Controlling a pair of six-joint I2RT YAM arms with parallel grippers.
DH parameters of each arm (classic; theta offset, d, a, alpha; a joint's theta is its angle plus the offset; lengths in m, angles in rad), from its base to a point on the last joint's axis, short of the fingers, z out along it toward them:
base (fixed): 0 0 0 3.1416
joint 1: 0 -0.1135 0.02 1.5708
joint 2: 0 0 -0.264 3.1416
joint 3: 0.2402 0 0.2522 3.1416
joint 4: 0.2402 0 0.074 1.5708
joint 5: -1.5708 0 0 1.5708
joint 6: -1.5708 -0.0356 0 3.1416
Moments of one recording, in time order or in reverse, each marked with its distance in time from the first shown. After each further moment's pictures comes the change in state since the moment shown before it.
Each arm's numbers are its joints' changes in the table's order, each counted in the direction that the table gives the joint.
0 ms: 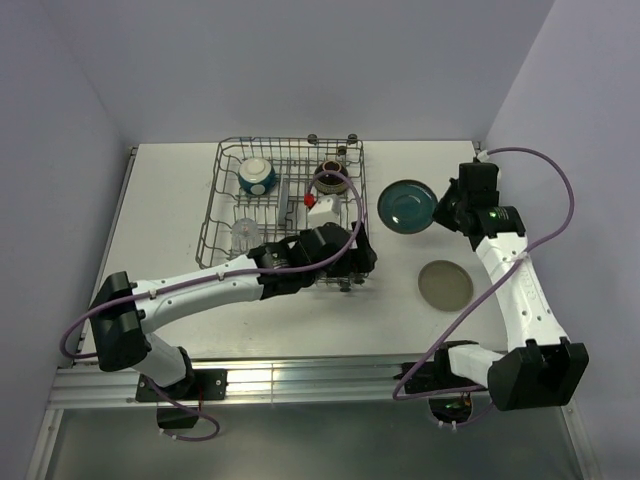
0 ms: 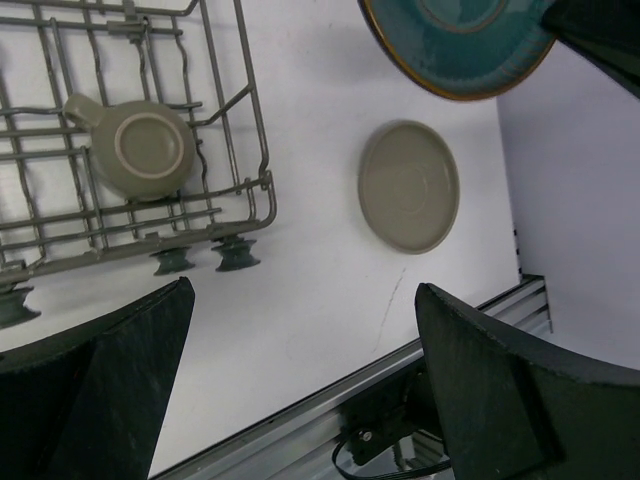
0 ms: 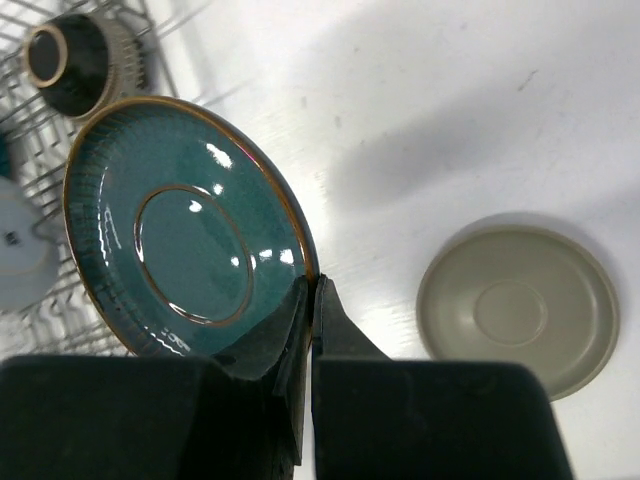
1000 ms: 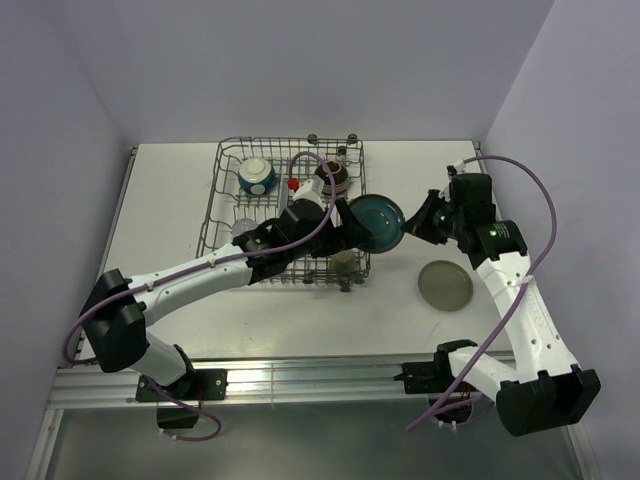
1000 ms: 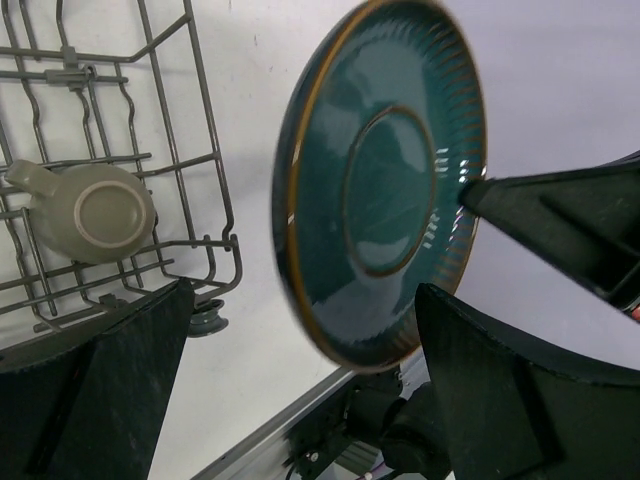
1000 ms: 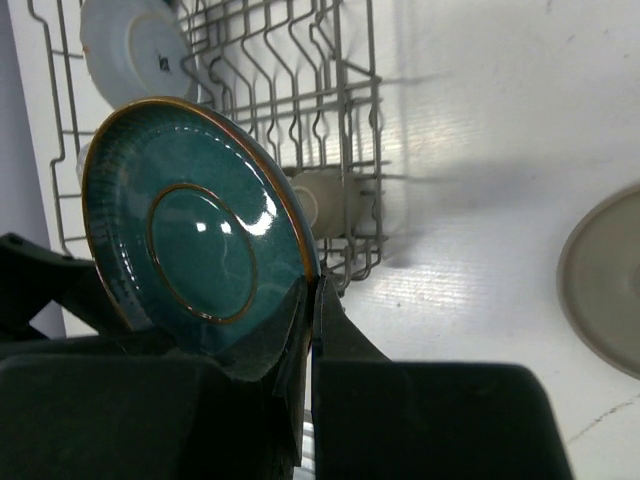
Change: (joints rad) left arm -0.198 -0.018 -0.096 -0.250 -0.275 0.015; right arm -0.101 -0.132 -0.014 0.061 0.321 -0.028
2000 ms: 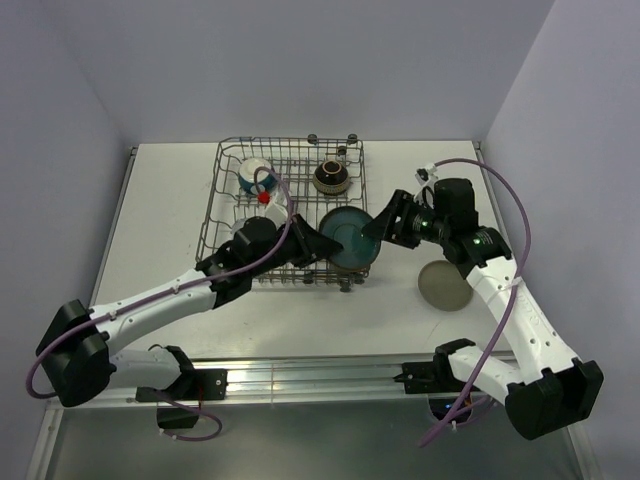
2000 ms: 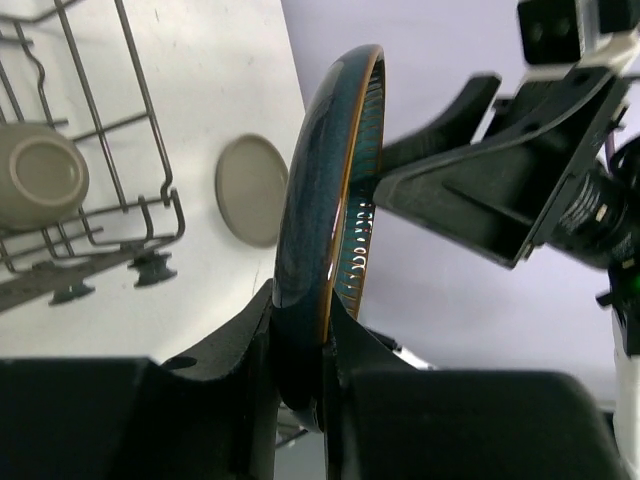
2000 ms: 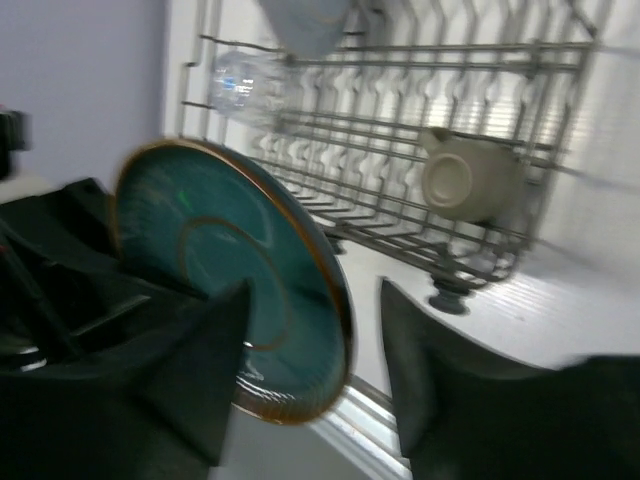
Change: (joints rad) left arm -0.091 -0.254 -0.336 -0.315 -0.219 0.118; right arm -0.132 -0.019 -0.111 -0.200 0.222 -0.076
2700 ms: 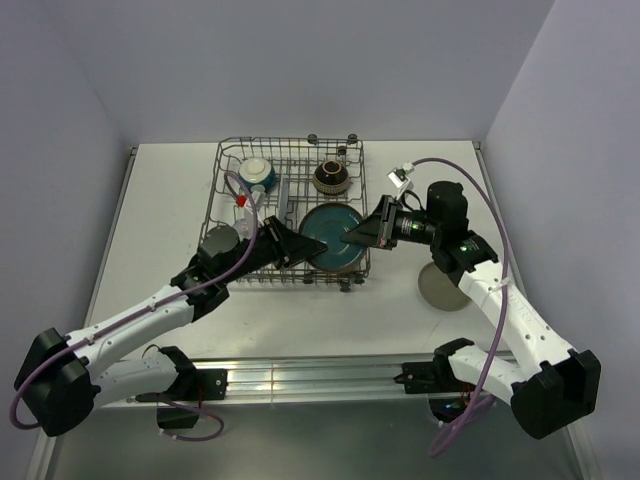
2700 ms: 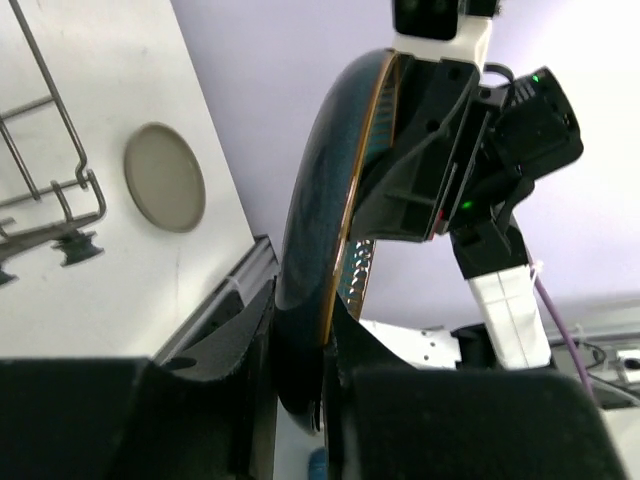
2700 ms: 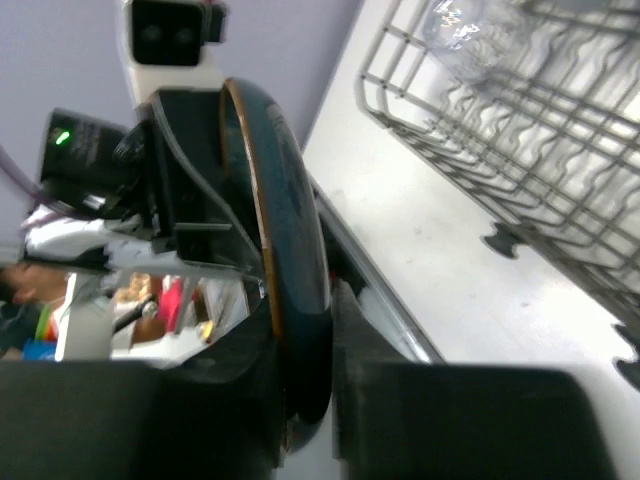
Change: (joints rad) left arm -0.095 -0.176 -0.183 -0.193 -0.201 0.110; right arm -0.079 -0.006 -0.125 -0.391 0.369 -0.122
